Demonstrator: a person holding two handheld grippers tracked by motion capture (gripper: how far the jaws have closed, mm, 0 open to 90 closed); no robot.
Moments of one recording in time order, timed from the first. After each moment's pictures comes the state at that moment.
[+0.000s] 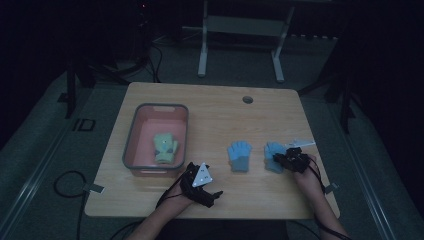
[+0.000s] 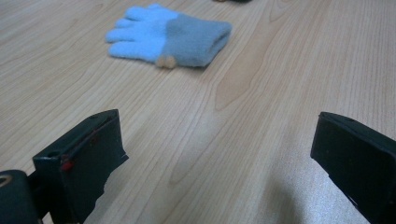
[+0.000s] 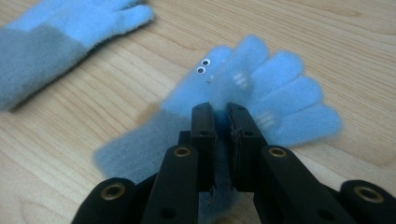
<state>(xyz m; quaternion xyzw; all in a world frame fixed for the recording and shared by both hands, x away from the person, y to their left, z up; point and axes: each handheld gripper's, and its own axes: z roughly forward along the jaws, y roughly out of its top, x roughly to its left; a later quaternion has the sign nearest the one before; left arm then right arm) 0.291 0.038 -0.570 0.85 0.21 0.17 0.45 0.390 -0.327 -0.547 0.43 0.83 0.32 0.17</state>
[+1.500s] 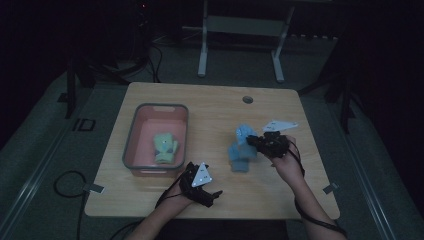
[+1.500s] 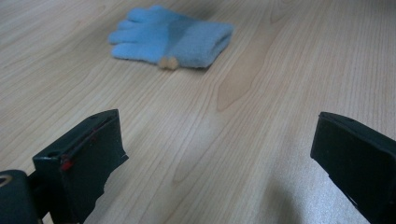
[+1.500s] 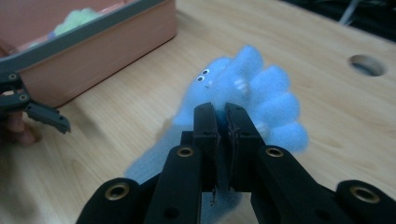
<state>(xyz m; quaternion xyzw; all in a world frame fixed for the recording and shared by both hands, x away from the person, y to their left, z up) 0.290 0.040 -0.569 0.85 0.21 0.17 0.45 0.382 -0.227 -0.460 0.33 0.83 0.41 0.17</state>
